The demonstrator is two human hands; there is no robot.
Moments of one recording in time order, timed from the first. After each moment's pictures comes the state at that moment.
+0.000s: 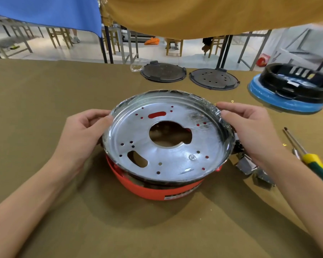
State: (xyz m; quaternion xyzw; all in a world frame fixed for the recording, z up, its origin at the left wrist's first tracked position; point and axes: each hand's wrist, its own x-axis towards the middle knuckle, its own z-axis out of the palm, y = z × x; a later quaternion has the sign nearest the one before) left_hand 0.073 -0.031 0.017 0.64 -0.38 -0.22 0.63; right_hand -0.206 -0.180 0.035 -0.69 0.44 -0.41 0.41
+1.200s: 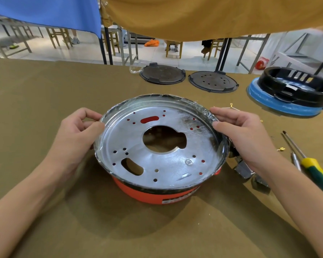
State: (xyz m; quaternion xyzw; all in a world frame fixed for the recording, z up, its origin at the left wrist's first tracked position) left_hand 0.077 -0.026 0.018 0.64 -0.40 -0.21 0.62; right_hand -0.205 -0.175 0.033 -0.69 0.41 -0.38 0.45
